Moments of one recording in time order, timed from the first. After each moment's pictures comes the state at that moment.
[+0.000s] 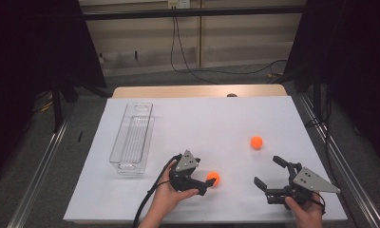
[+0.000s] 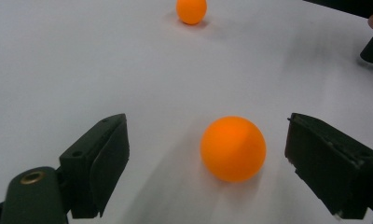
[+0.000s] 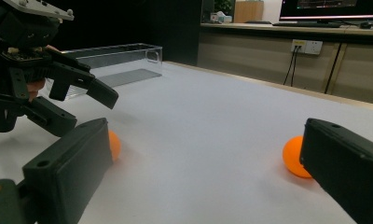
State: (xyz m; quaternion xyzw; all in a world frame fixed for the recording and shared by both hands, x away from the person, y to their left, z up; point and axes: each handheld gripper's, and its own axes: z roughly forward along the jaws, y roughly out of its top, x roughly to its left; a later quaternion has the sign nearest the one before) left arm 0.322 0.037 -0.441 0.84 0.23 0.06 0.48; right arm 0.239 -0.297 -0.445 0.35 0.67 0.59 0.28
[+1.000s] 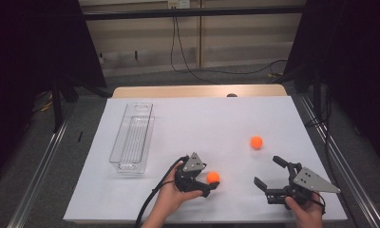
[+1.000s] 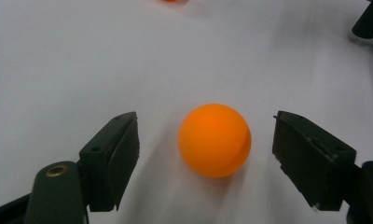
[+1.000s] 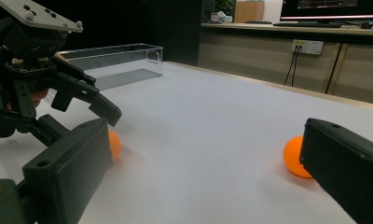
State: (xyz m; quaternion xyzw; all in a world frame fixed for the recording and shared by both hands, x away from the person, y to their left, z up) left arm 0.321 0.024 -0.447 0.87 0.21 0.03 0.45; right arm 0.239 -0.297 -0.445 0.35 0.68 0.59 0.28
